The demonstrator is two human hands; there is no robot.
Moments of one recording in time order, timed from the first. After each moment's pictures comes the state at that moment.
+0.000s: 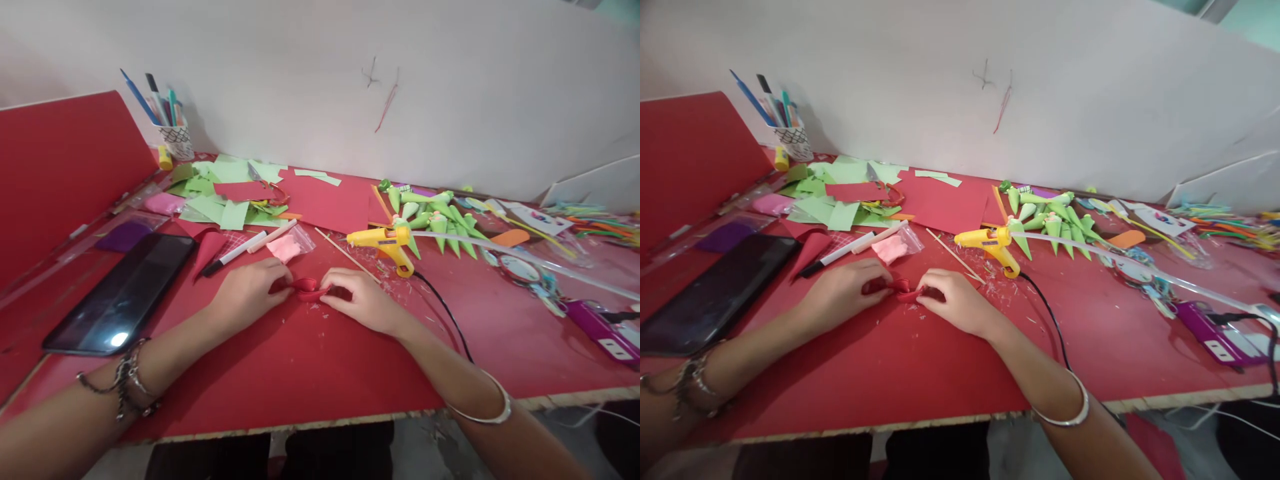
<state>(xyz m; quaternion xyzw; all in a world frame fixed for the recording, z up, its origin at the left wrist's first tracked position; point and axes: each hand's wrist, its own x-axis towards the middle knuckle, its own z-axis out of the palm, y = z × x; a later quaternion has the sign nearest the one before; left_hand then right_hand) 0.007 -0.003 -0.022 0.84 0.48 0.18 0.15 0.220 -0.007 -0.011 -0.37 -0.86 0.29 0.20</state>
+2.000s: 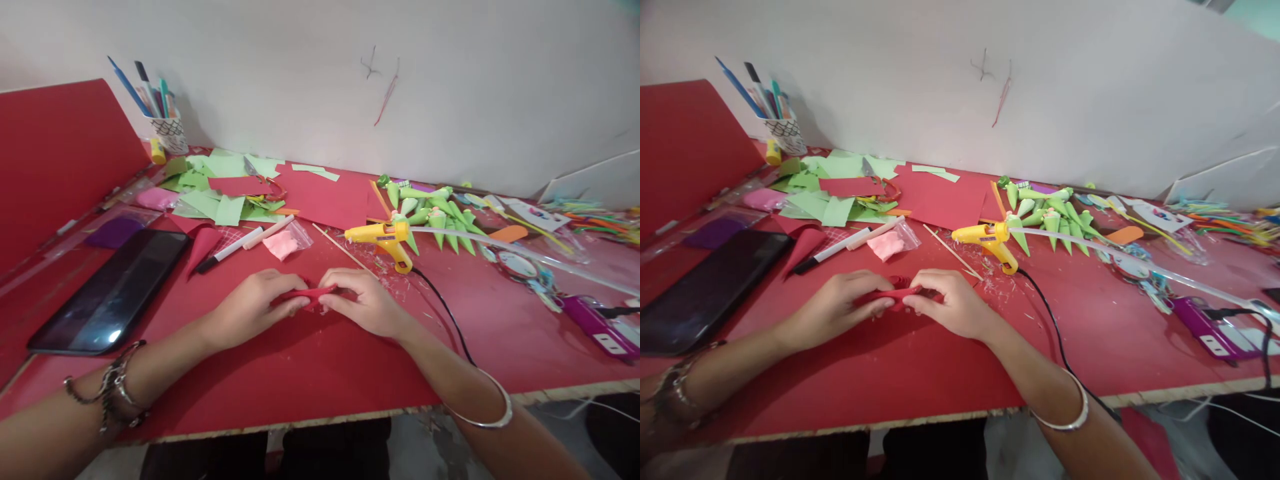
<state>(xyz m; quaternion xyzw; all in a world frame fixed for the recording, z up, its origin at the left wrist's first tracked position) 0.017 -0.020 -0.013 0.87 0.36 0.23 0.22 0.218 -0.018 -0.002 -0.35 -0.81 0.38 0.27</state>
